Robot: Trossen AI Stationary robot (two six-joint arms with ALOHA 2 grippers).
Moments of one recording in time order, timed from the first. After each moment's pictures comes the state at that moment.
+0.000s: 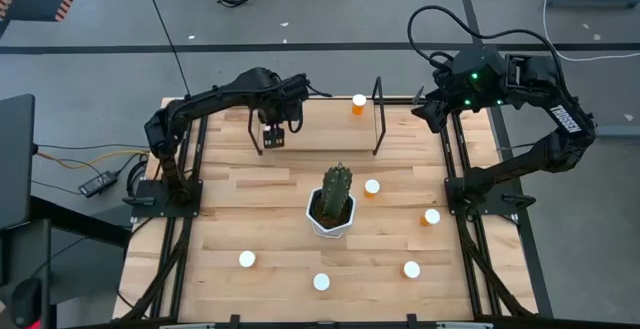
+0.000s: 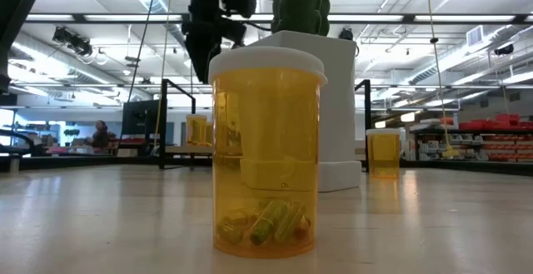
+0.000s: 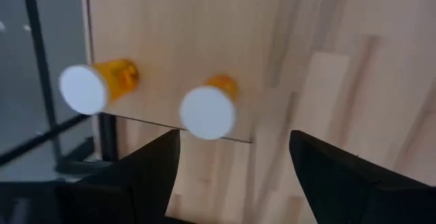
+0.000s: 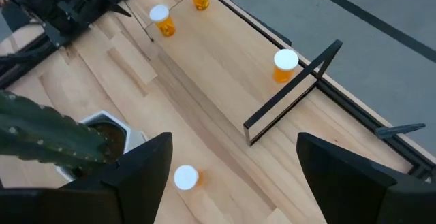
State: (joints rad) left arm 0.42 1.84 1.80 -1.43 -0.18 0.31; right arm -0.30 1.22 1.91 -1.51 0.15 0.42
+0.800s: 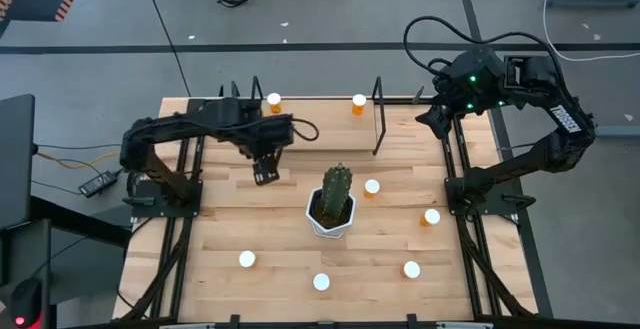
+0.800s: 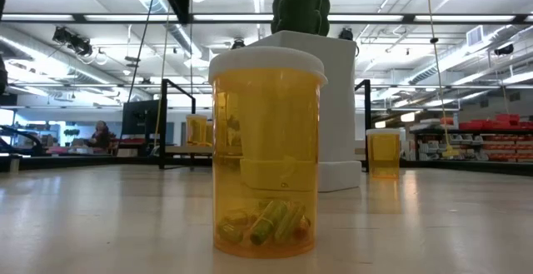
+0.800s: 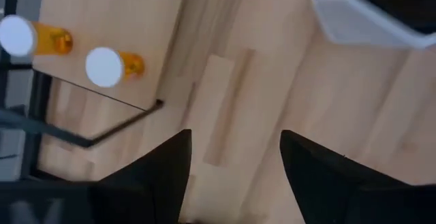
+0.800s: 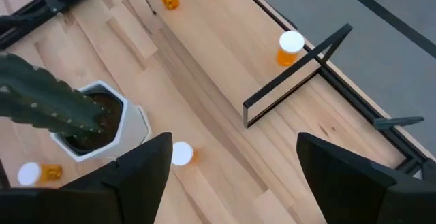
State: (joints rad) left arm 0.07 1.63 1.84 -1.57 -0.16 -0.25; right arm -0.30 1.22 1.91 -1.57 0.11 0.36
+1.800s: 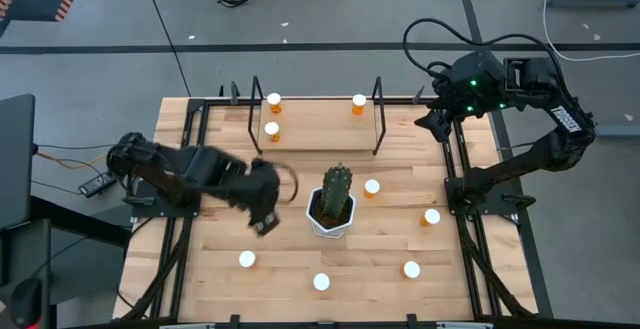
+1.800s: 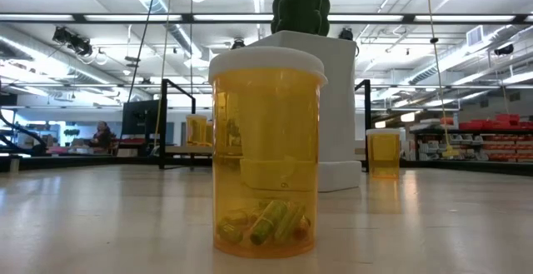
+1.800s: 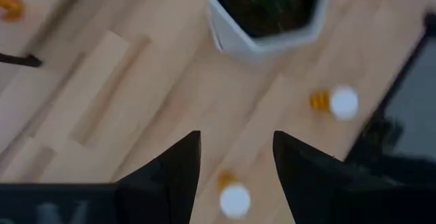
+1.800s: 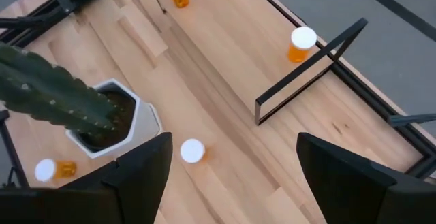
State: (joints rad) left arm -0.37 1.59 1.84 -1.48 -0.17 -0.91; right arm -0.25 1.22 1.91 -1.57 0.10 0.41
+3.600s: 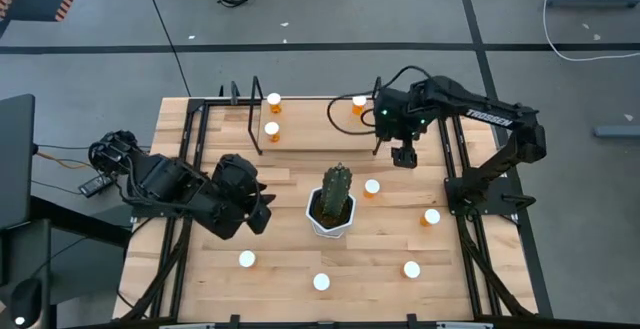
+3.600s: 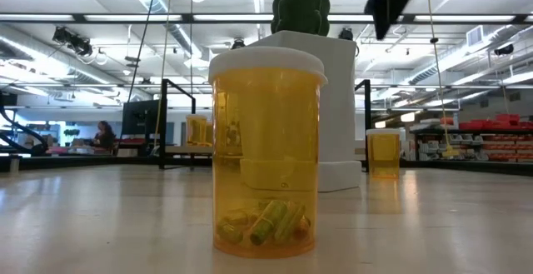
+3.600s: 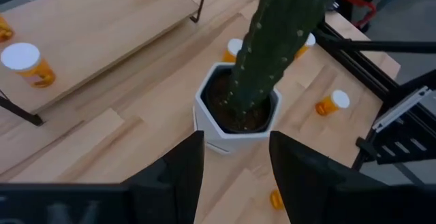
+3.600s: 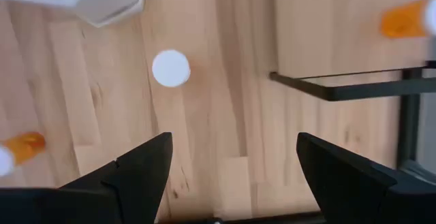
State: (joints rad) left arm -0.54 1.50 1.84 -1.35 -0.66 -1.20; right arm -0.25 1.48 1.64 -1.53 -0.01 -0.13
